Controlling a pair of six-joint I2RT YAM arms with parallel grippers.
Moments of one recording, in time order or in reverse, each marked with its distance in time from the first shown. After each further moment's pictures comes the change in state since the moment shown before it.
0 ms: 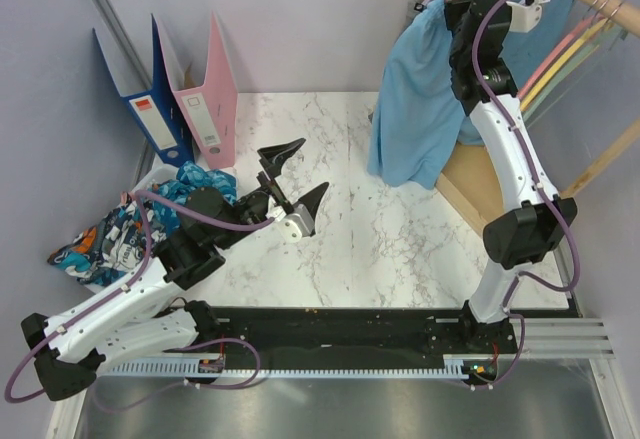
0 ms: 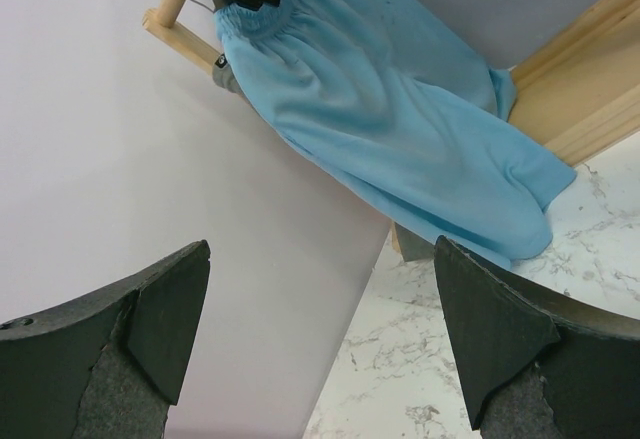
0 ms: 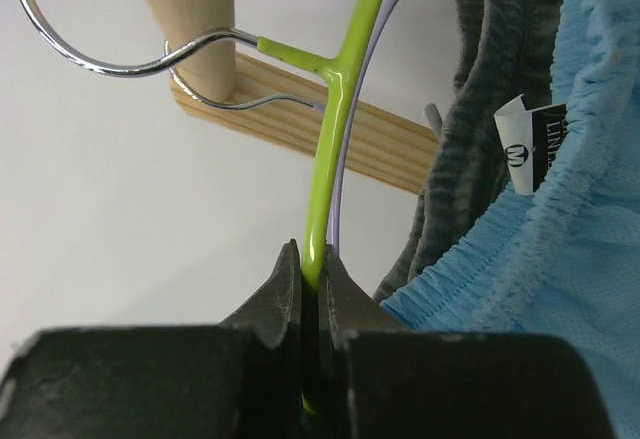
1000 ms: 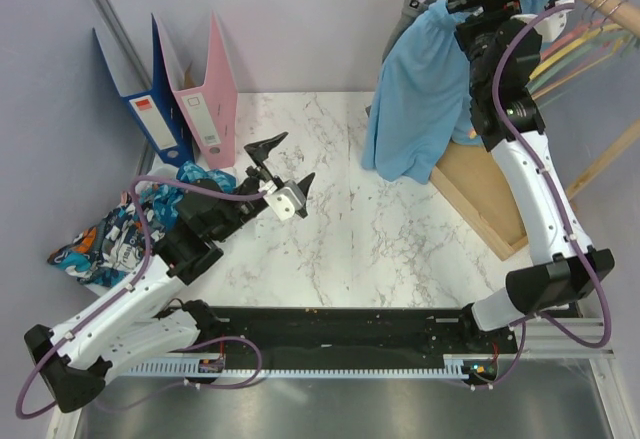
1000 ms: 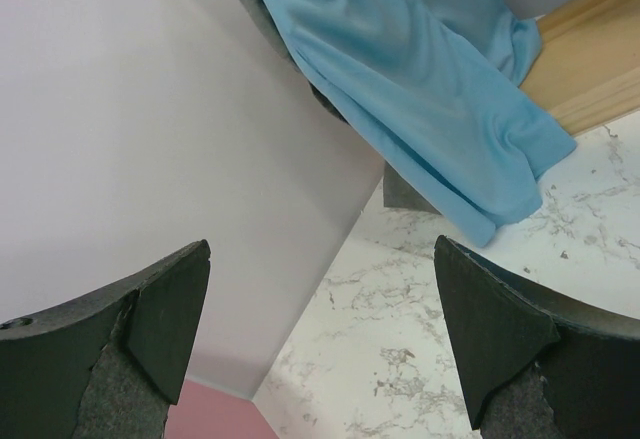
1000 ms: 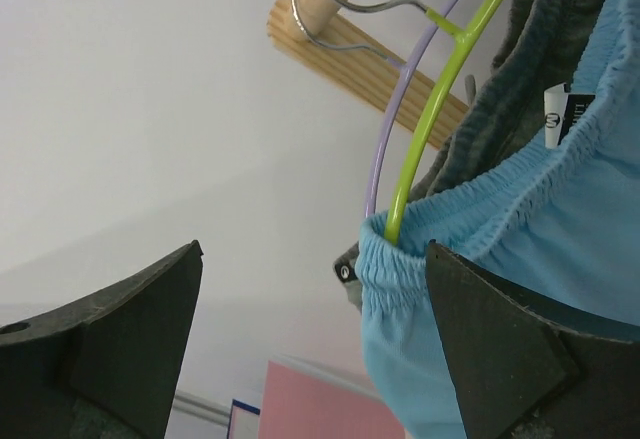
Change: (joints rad) left arm 0.140 0.000 -0.030 -0.012 -0.001 -0.117; right arm 0.008 -0.261 -0.245 0.054 -0.105 -0.159
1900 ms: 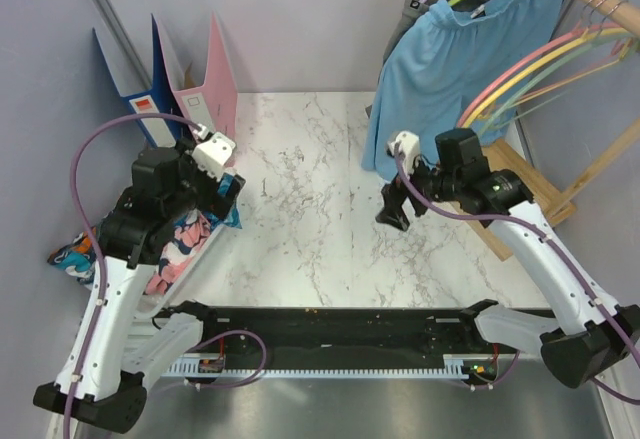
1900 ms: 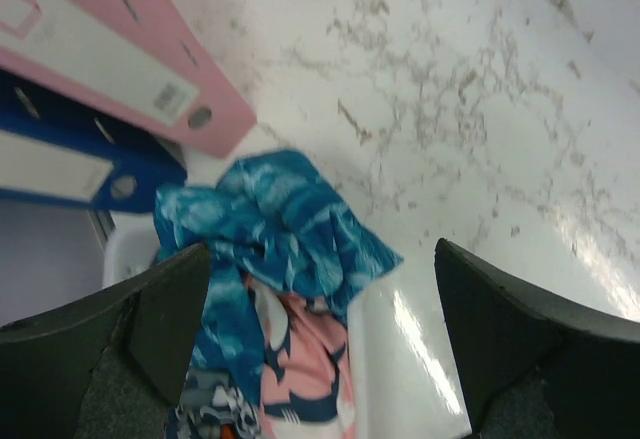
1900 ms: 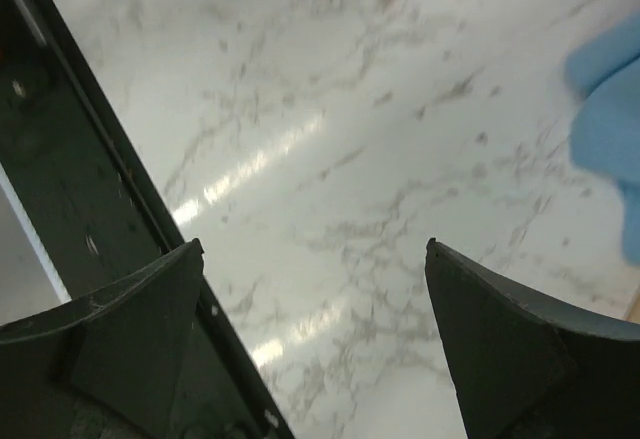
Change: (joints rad) left arm 0.492 0.022 0.340 -0.895 -0.009 -0.373; right arm 0.226 -0.409 -0.548 -0.752 -0.917 -1.176
